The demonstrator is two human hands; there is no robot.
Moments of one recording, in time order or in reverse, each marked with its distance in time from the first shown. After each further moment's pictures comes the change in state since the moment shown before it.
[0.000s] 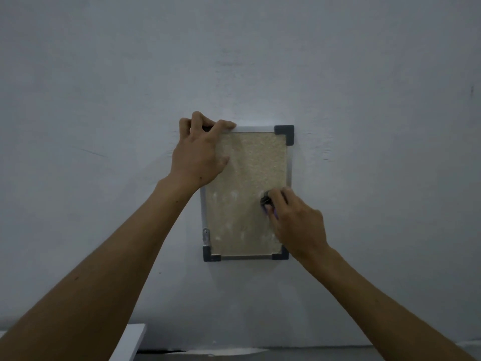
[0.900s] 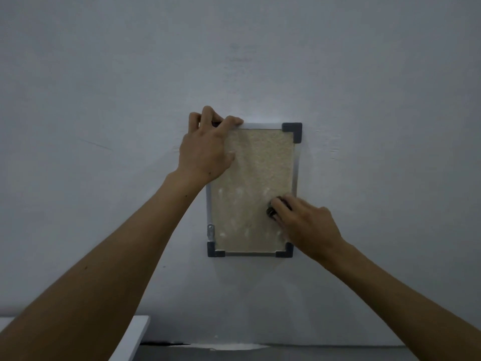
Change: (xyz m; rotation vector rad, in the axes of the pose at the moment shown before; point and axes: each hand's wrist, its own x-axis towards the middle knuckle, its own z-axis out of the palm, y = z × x) left_hand -0.001 0.002 -0.002 0.053 0.014 0.006; right_hand -0.006 0.023 -0.001 -0.072 -0.181 -0.278
